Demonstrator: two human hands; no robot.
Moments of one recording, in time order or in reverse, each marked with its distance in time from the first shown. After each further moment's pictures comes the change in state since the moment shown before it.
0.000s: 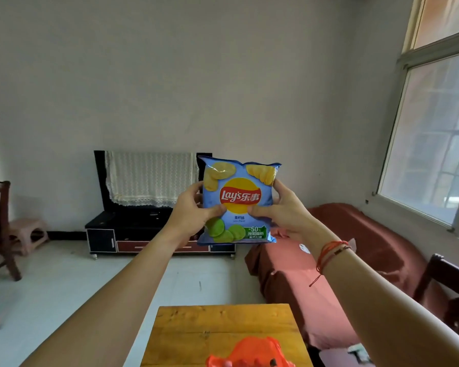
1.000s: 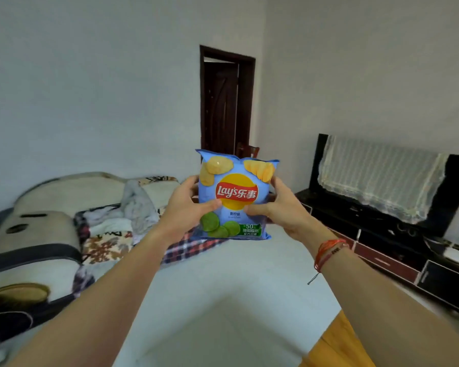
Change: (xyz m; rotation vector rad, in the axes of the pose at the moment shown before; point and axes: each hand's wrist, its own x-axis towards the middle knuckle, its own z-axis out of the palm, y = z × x) left_hand -0.306 0.071 -0.331 0.395 0.862 -0.106; right_hand -0.054 -0.039 0.445 0.161 -0.905 -0.135
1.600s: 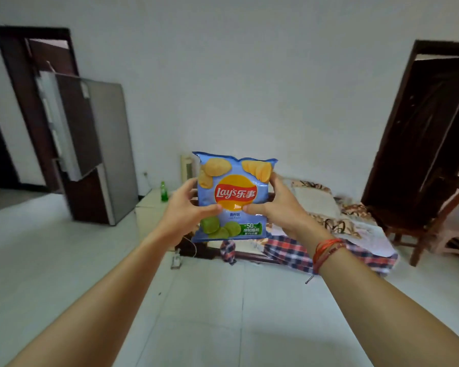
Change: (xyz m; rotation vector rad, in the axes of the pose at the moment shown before) left_hand -0.156 0.039 -0.152 0.253 0.701 -0.104; right_hand 0.041 -0.033 0.216 0.200 -0.720 -0.185
